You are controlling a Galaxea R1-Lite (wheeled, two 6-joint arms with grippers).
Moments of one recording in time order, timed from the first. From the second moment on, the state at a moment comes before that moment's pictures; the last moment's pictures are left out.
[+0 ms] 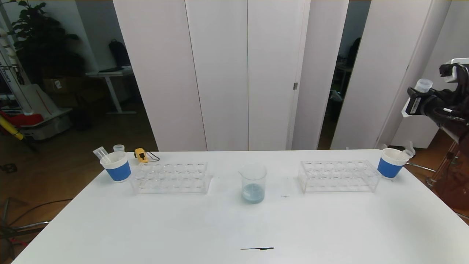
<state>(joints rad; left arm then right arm) 0.00 0.00 0.00 0.00 0.00 0.02 -0.16 1.91 -1.11 -0.95 -0.02 -0.11</state>
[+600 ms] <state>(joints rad) 0.00 0.00 0.00 0.00 0.00 0.02 -0.22 2.09 -1.14 -1.01 -0.02 -0.12</state>
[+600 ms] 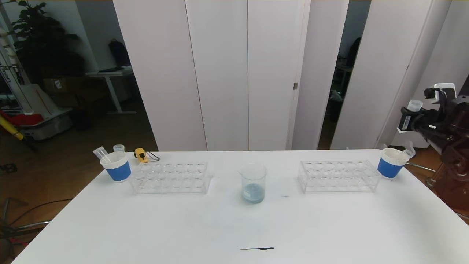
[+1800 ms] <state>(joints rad) 0.00 0.00 0.00 0.00 0.00 0.02 -0.25 2.23 -1.06 -1.05 -0.02 -0.15</state>
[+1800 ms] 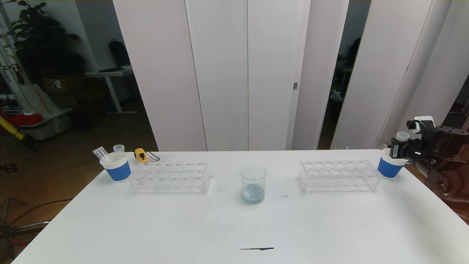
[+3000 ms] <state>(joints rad) 0.00 0.00 0.00 0.00 0.00 0.02 -0.27 2.27 -1.06 -1.05 -0.02 -0.15</state>
